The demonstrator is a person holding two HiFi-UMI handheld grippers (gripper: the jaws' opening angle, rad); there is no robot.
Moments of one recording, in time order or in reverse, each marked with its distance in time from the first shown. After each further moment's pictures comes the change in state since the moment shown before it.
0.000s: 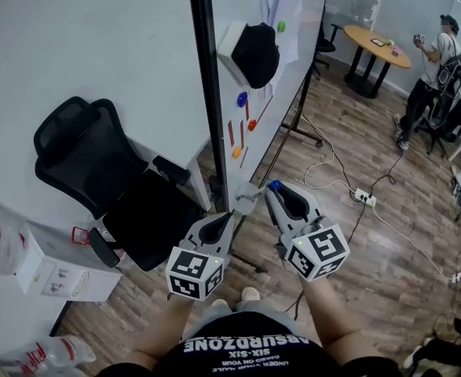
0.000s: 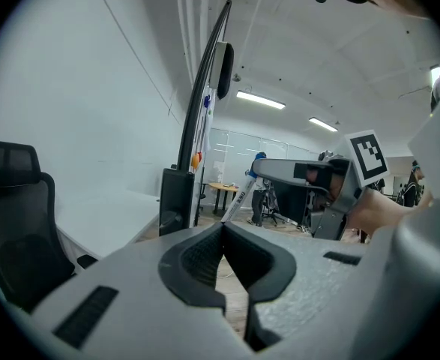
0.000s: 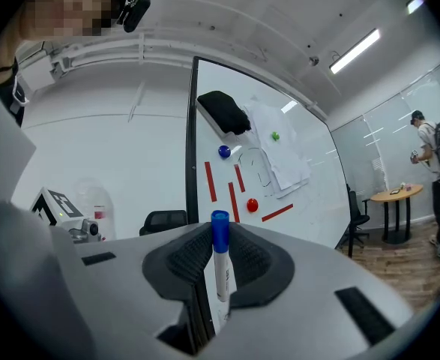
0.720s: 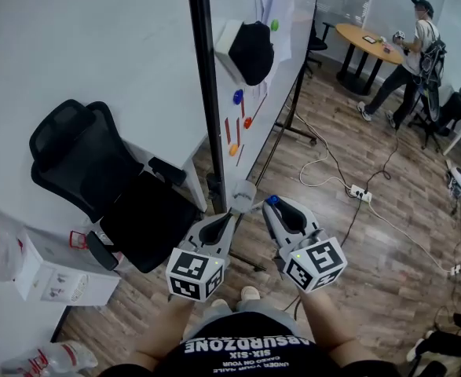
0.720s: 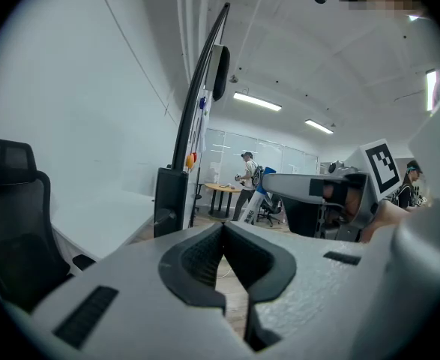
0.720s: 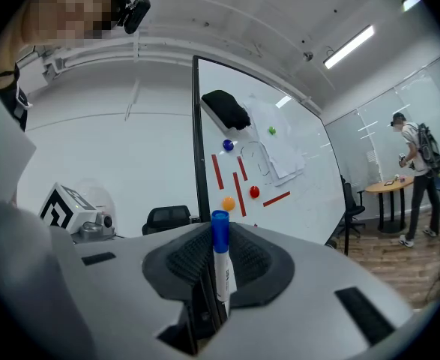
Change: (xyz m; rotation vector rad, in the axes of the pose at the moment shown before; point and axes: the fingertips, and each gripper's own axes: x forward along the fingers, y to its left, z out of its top) left arm -0.006 -0.008 -0.002 0.001 -0.006 -0.035; right arm -0.026 0.019 -0.020 0.035 0.034 -0.019
